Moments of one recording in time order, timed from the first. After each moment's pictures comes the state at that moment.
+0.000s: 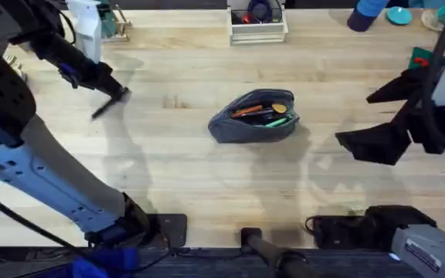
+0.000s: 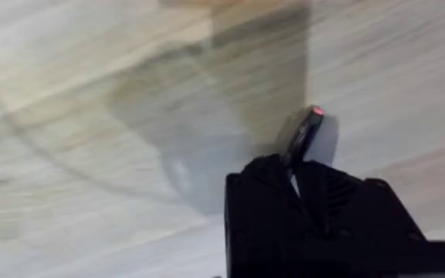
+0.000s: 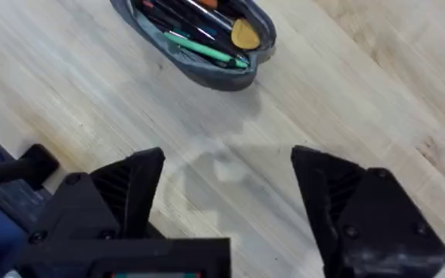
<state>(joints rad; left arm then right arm) 0.43 1.99 1.46 -0.96 0.17 0.74 -0.01 0.92 1.12 -1.32 -0.39 -0.66</state>
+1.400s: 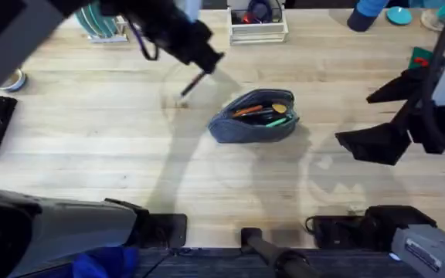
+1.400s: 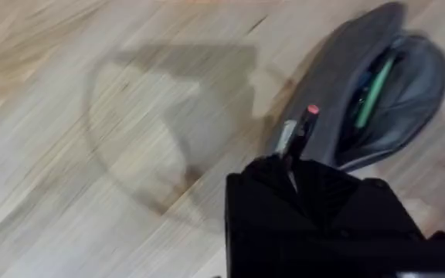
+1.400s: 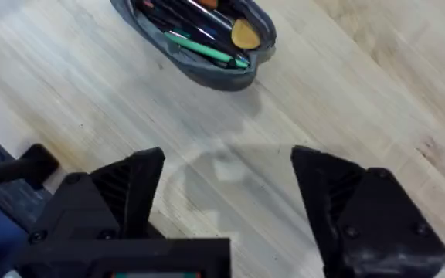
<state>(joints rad) -0.27 1.55 1.47 -1.11 0.32 0.39 -0.01 0.92 1.12 -1.32 -0.39 -0.66</state>
